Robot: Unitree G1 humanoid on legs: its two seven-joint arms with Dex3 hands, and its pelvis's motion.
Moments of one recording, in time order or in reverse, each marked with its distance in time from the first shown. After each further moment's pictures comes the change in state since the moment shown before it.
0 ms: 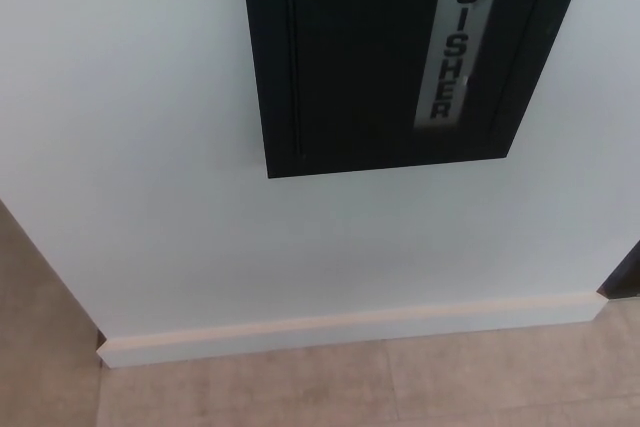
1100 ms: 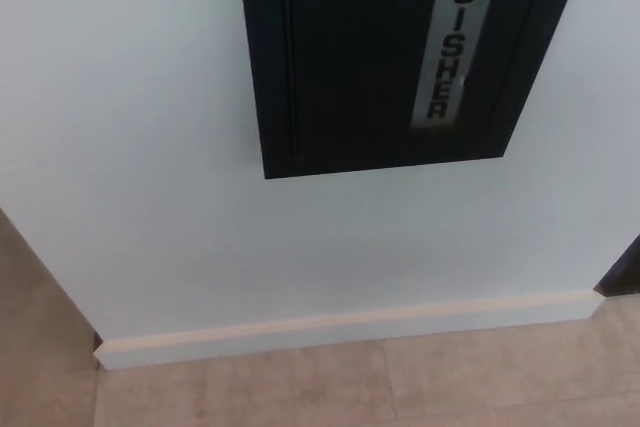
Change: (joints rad) left_arm -0.168 -0.030 -0.036 0.051 0.027 0.039 0.062; right_arm 0.025 0.006 -0.026 -0.020 0.016 0.041 -0.003
